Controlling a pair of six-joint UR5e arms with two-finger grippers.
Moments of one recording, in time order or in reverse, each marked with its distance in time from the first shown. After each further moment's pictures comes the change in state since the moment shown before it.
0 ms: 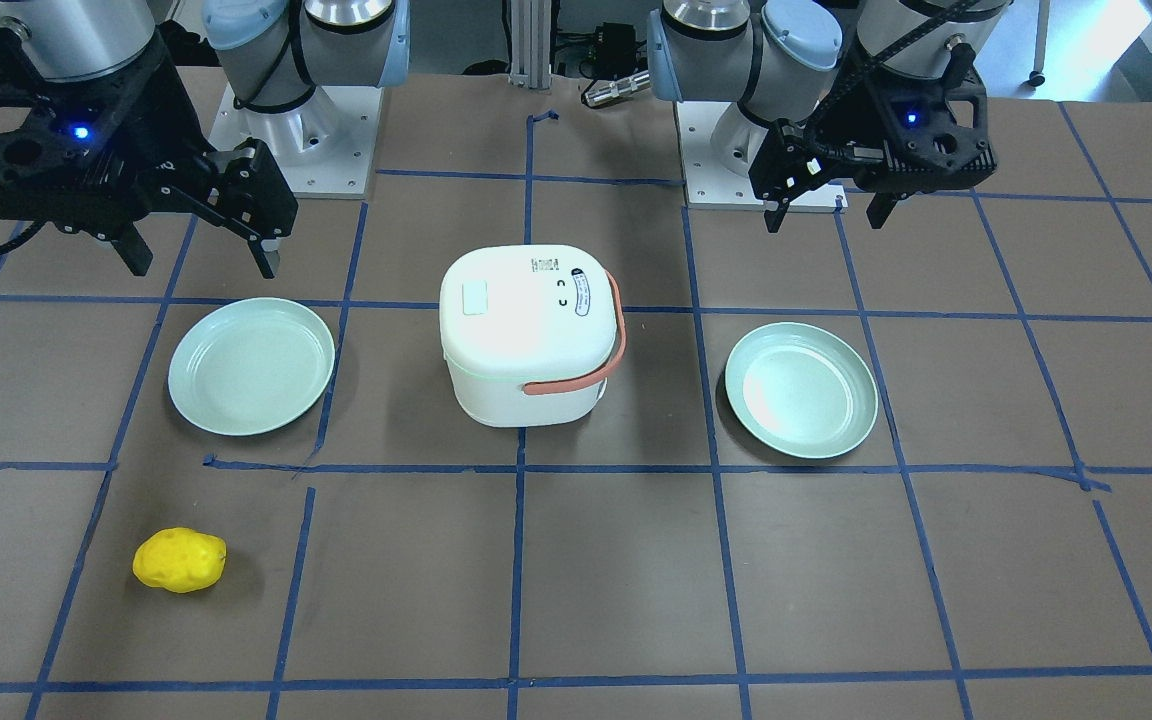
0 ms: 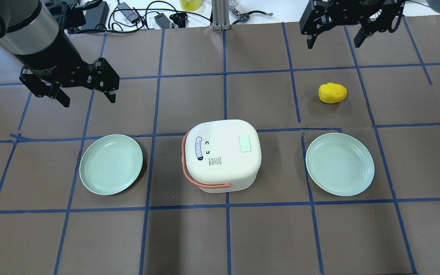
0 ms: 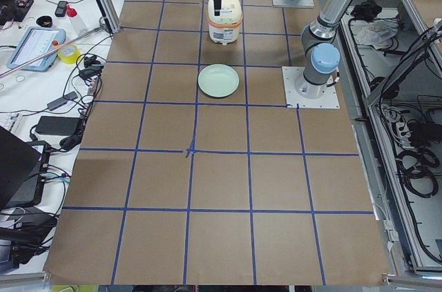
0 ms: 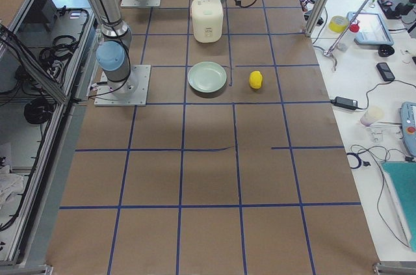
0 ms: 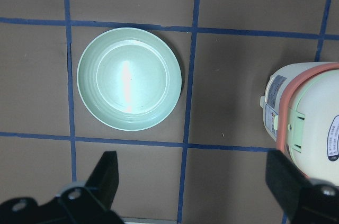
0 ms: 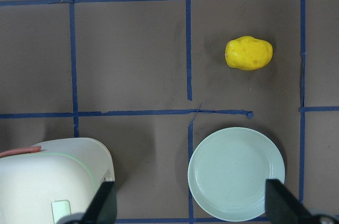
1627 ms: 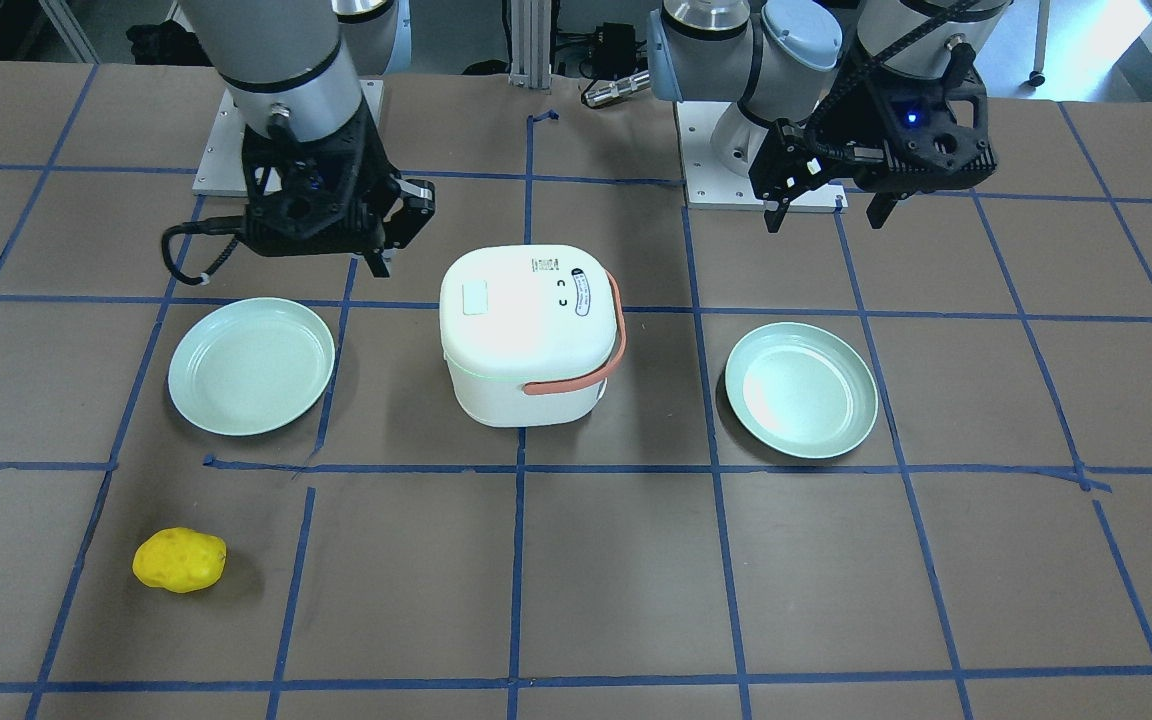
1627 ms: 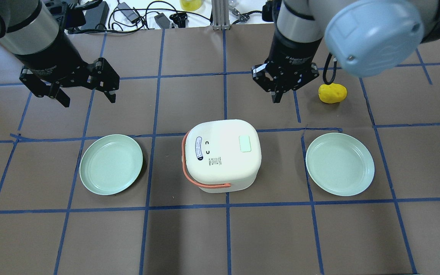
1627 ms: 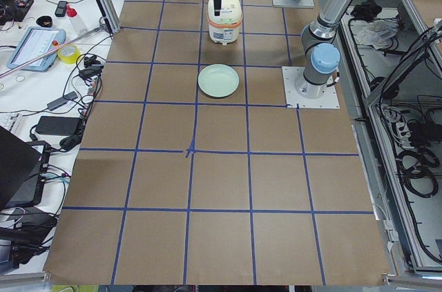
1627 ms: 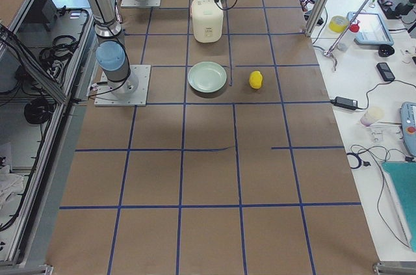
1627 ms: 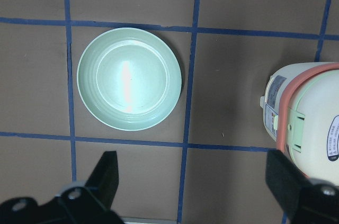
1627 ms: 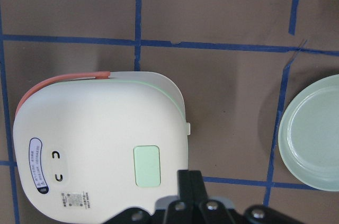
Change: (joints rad) left arm 0.000 0.000 0.000 0.000 0.000 0.000; right arm 0.234 0.013 0.218 -0.093 0.067 0.162
